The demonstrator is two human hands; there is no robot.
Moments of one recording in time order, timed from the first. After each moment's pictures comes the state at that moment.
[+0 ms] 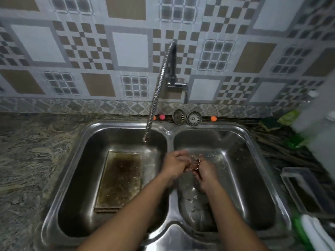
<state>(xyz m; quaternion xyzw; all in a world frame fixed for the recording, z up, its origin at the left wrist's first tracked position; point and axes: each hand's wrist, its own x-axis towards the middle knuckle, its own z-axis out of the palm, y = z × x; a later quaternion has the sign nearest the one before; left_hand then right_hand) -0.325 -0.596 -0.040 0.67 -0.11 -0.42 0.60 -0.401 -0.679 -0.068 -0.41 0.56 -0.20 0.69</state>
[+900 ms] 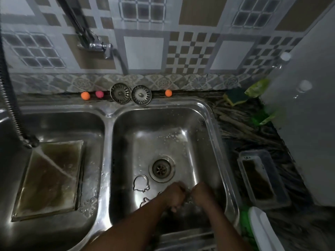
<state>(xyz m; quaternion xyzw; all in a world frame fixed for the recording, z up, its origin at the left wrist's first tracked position) -0.489 -0.720 -0.183 0.71 -0.22 -0.64 0.19 -0.590 -0.804 -0.178 -0.73 0.55 0.24 0.34</state>
